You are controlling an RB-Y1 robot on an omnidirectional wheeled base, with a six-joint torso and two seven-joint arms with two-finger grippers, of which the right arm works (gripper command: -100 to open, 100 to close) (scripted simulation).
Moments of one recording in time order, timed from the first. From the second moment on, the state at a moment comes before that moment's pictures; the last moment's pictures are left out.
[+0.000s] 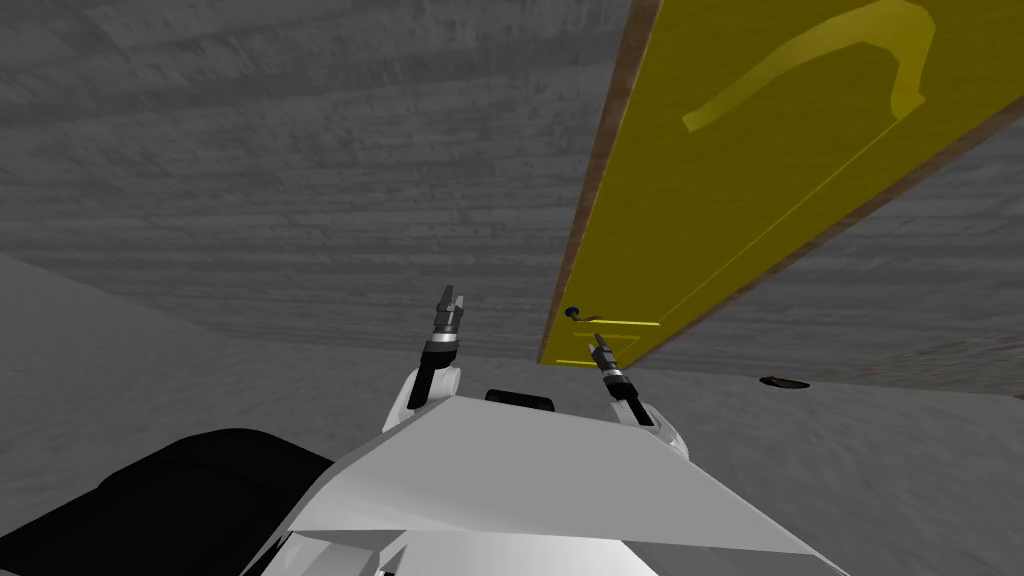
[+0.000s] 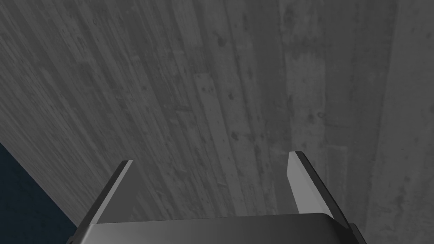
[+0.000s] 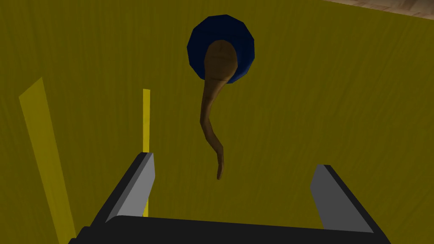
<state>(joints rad) 0.07 -0.41 0.07 -0.95 -0.06 -0.73 -0.27</state>
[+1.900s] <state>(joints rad) 0.07 -0.48 0.01 -0.80 -0.10 -0.83 -0.31</state>
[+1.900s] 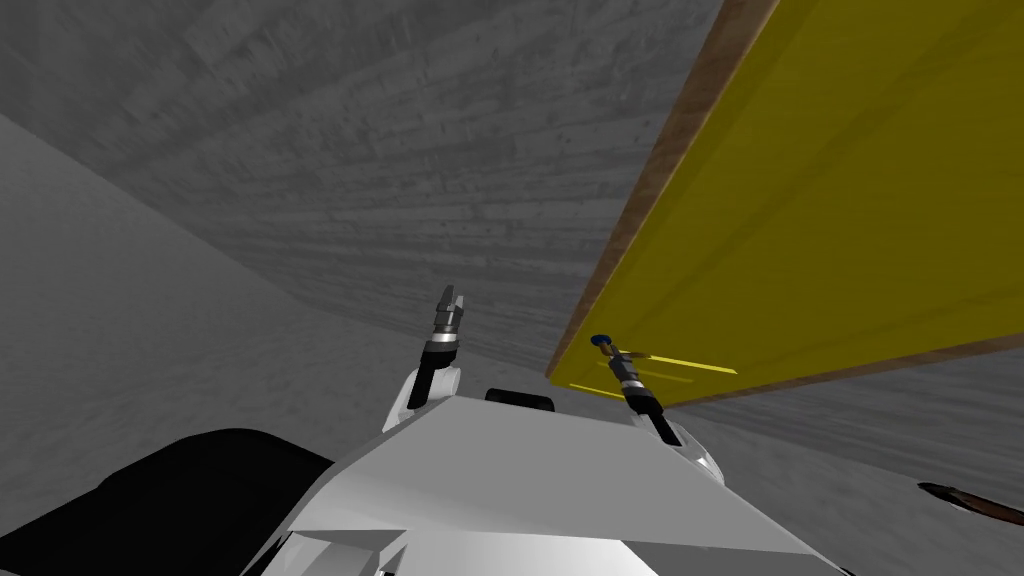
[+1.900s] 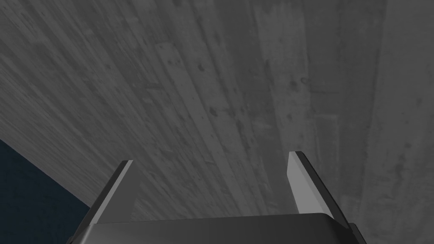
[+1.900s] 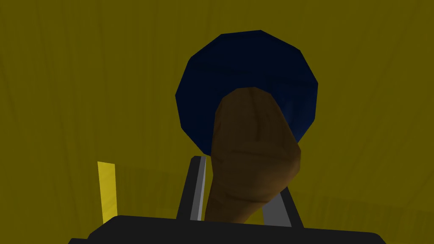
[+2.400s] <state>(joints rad) 0.14 -0.53 0.05 -0.81 -0.08 -0.90 -0.37</state>
